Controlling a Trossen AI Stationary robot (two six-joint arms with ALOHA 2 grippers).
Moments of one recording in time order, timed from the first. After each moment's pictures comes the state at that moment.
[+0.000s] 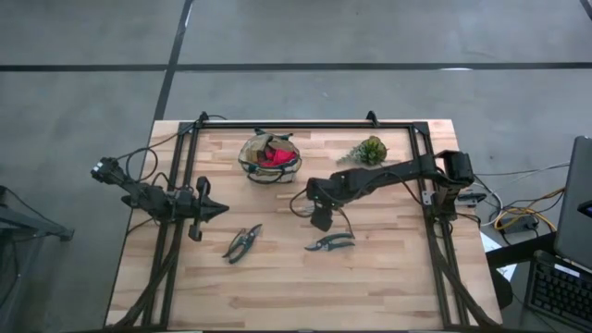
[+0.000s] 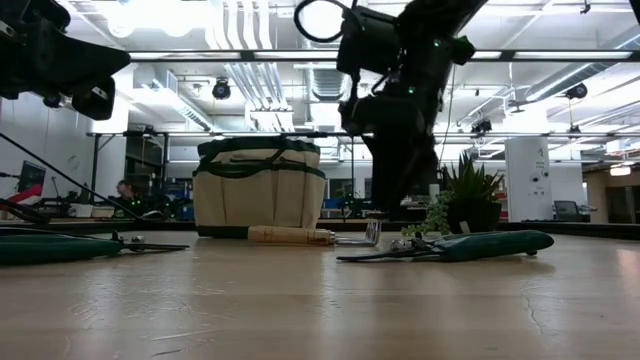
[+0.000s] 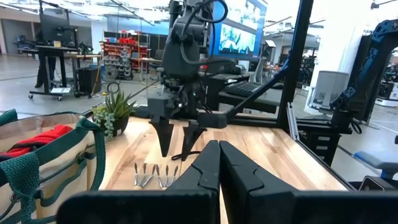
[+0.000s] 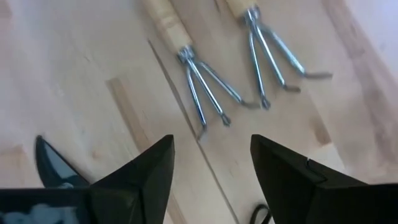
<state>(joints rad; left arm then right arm) -0.53 0.04 0.01 0.07 -0.54 -0.06 -0.02 1.83 1.21 -0.60 0.03 0.47</state>
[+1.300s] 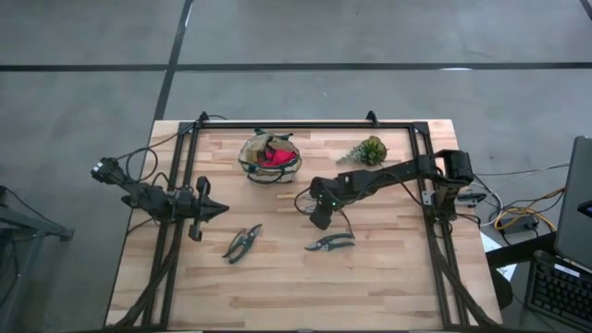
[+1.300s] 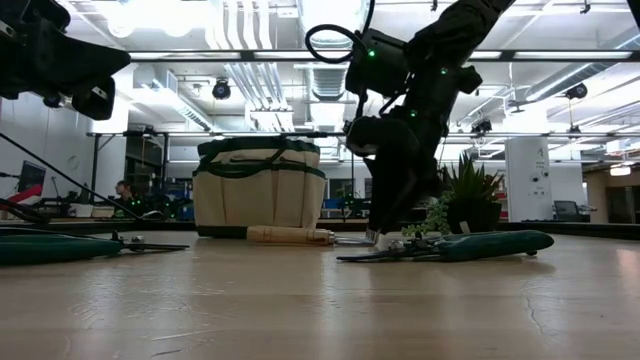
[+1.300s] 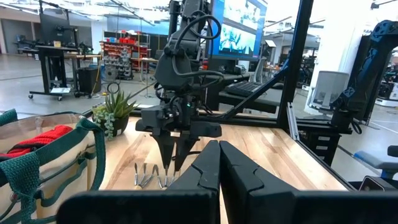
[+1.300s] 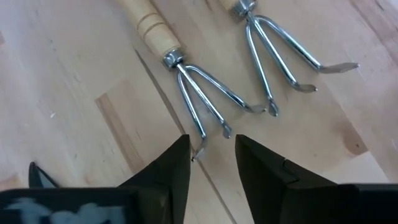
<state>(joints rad) -0.53 0.04 0.01 0.07 -0.54 -0.06 -0.05 1.83 1.08 -0.38 -0.02 0.55</state>
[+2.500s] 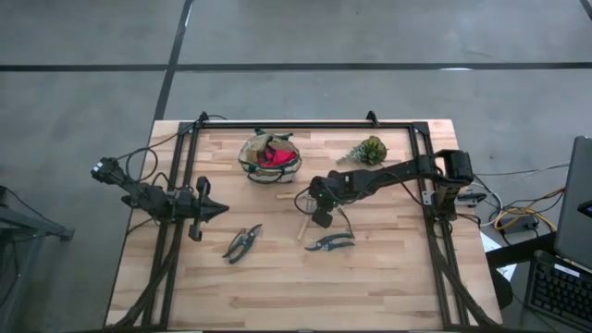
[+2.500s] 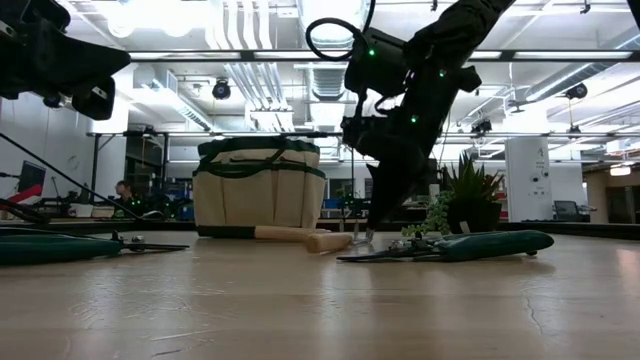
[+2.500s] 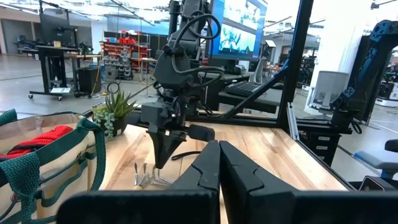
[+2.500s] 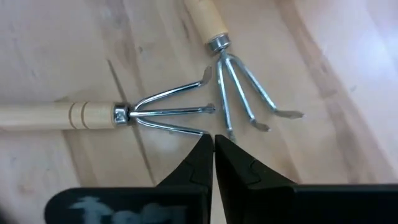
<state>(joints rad) -0.53 0.04 0.01 0.07 -0.54 -0.06 -0.05 1.83 1.08 -0.36 0.11 0.33</state>
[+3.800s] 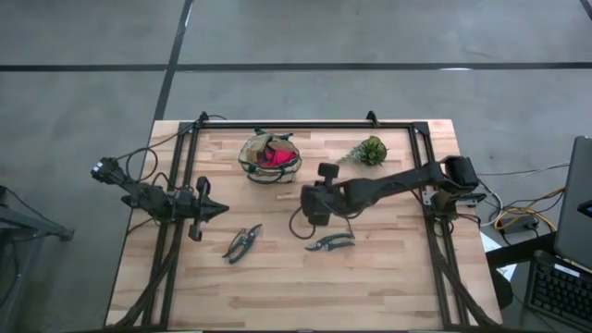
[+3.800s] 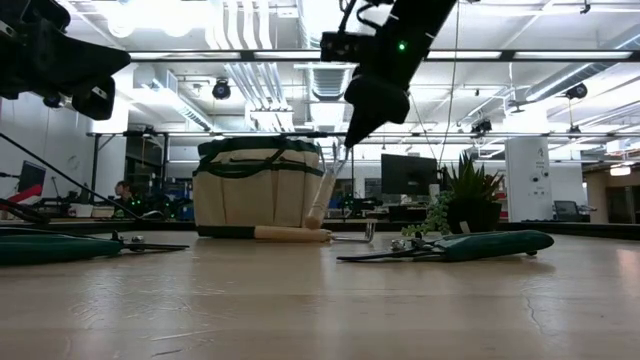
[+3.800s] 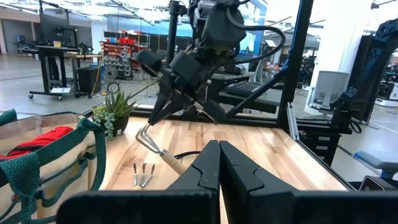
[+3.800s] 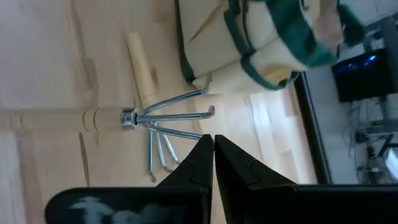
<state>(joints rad) -0.53 0.04 0.01 0.07 -0.54 -0.06 0.13 1.82 1.37 -0.64 0.63 0.07</state>
